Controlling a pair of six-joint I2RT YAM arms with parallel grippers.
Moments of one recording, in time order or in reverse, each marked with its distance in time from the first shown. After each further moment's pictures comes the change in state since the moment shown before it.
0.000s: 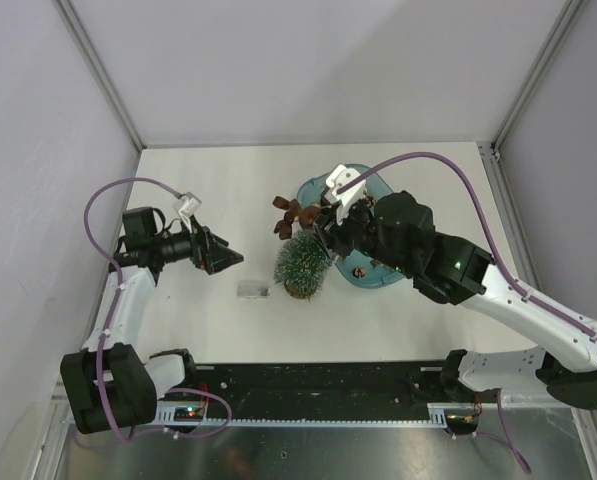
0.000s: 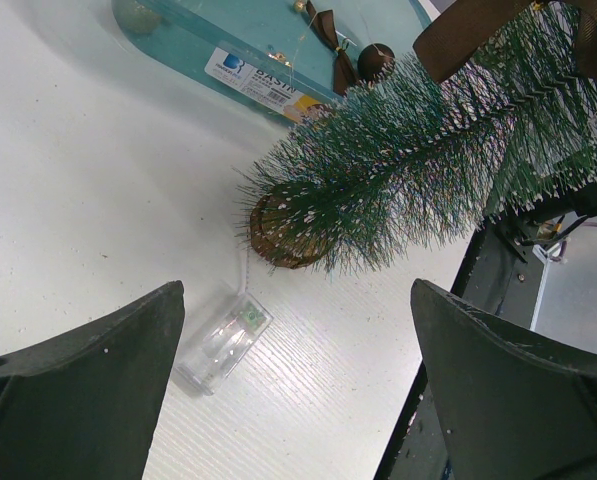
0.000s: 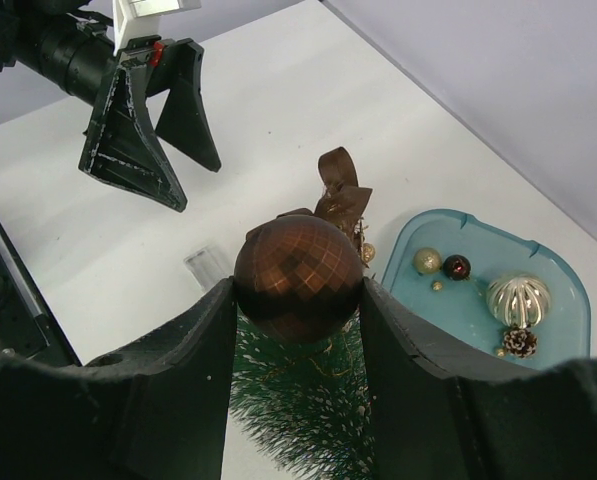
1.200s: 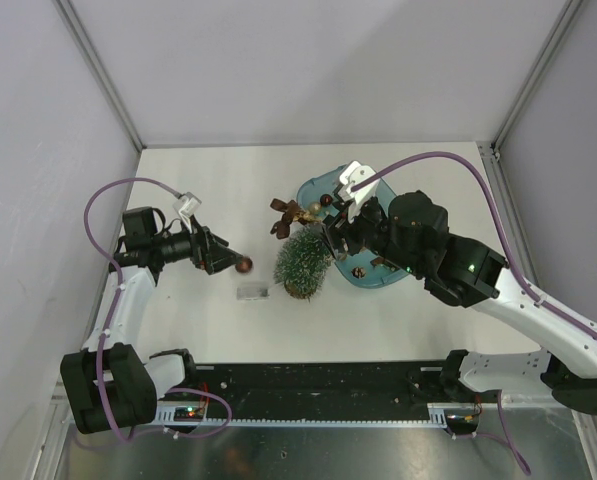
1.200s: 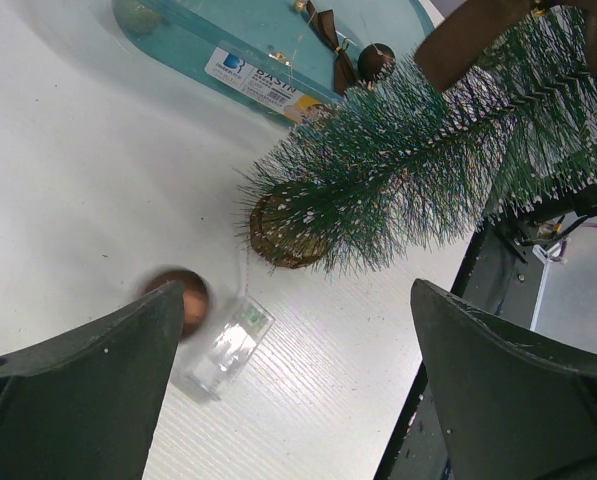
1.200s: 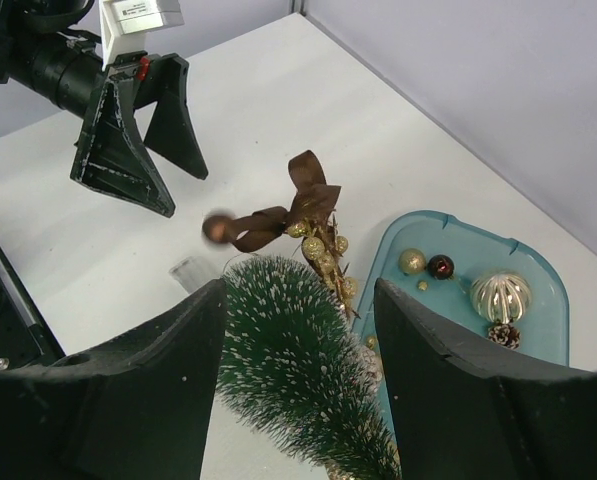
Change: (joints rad) left arm 0.000 0.000 0.000 0.000 -0.001 0.000; right arm -0.013 -0.042 0.000 -0.013 0.015 -0.002
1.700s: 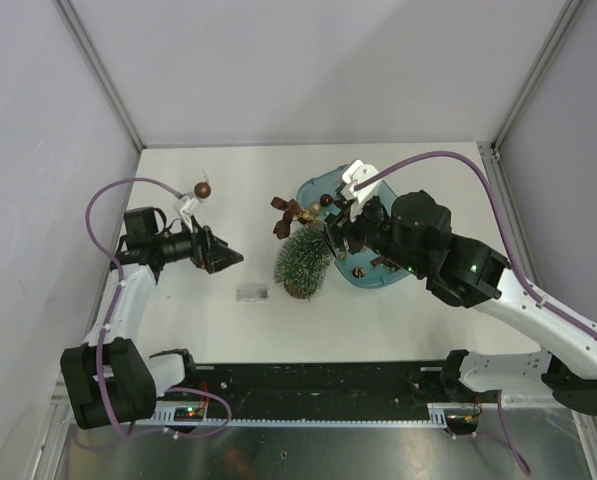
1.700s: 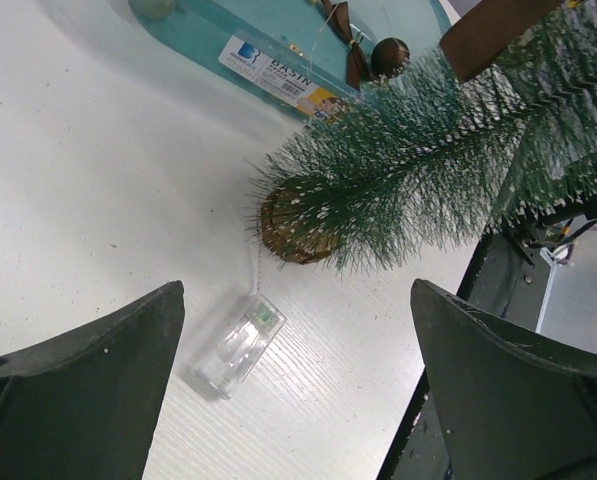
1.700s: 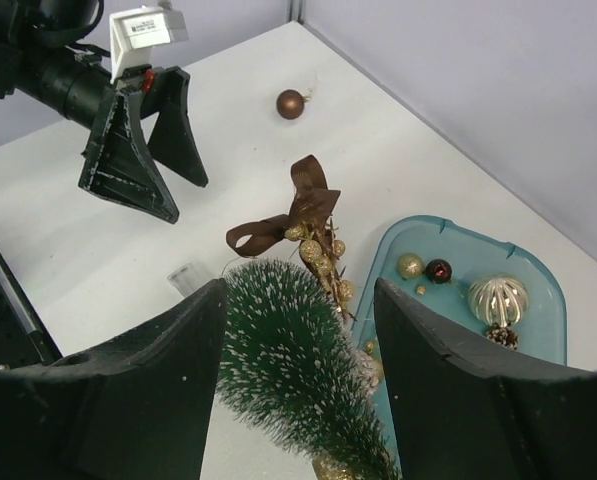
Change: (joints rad) left arm 0.000 0.015 0.000 0.000 -0.019 0.002; right arm -0.002 -0.003 0.000 0.009 0.003 0.000
